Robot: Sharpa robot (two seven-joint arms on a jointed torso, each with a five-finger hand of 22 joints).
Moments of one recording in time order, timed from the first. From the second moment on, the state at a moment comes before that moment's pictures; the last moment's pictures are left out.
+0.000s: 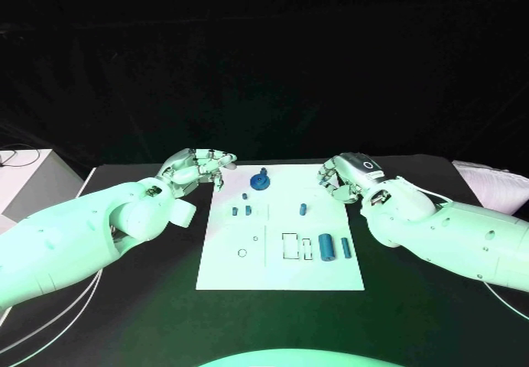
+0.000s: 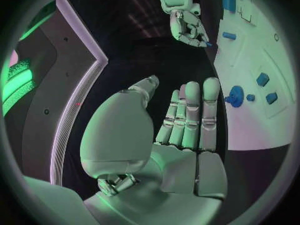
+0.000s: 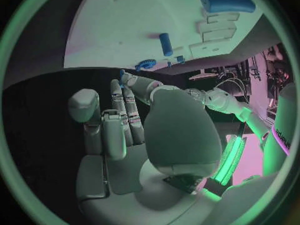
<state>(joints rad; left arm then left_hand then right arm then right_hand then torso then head) 0.93 -0.90 0.26 1.43 -0.26 -0.08 0.28 1.32 -0.21 0.34 0.18 0.18 0.87 0.20 0.25 0.29 0.98 0.13 0.45 0.12 1.03 0.06 1.13 0.48 0.17 1.04 0.15 0.98 0.85 1.17 -0.69 -0.12 1.31 -1.64 -0.63 -0.13 1.36 -0.18 0.67 -0.06 0.11 1.12 0.13 0.26 0.29 1.27 0.11 0.09 0.08 1.46 -0.02 1.45 1.31 0.13 1.31 0.08 1.10 1.00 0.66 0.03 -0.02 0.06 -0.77</state>
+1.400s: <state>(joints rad) 0.93 -0.87 0.26 1.45 -0.25 -0.14 0.29 1.33 -0.19 0.33 0.18 0.18 0.87 0.20 0.25 0.29 0.97 0.13 0.45 0.12 1.03 0.06 1.13 0.48 0.17 1.04 0.15 0.98 0.86 1.12 -0.49 -0.16 1.44 -1.69 -0.44 -0.21 1.37 -0.17 0.68 -0.07 0.12 1.12 0.13 0.26 0.29 1.27 0.11 0.09 0.08 1.46 -0.02 1.45 1.31 0.13 1.31 0.07 1.09 0.98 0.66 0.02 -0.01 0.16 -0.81</state>
